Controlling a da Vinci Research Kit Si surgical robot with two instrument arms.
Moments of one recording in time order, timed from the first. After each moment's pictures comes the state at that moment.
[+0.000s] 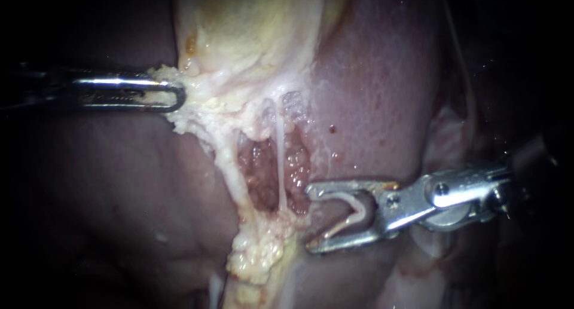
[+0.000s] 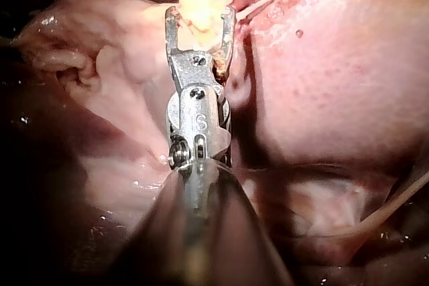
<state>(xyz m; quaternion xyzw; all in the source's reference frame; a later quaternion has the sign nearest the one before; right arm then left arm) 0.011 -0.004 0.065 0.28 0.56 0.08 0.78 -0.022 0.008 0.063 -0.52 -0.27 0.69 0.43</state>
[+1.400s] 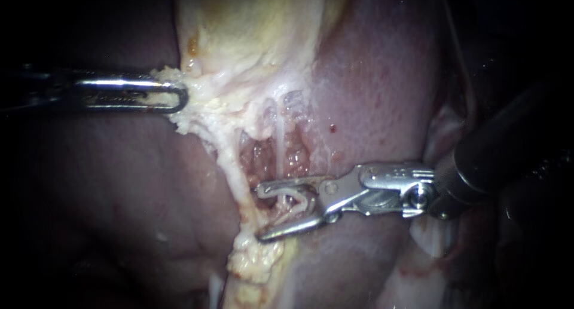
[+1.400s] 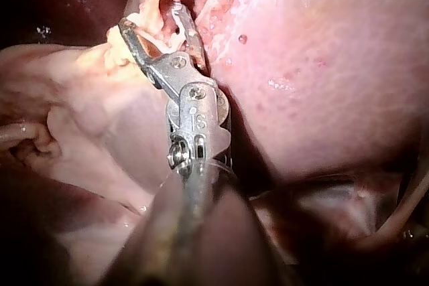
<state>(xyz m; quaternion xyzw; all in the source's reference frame) 0.017 -0.003 0.075 0.36 0.58 0.10 0.73 -0.022 0.008 0.063 -0.52 -0.27 0.70 0.43</state>
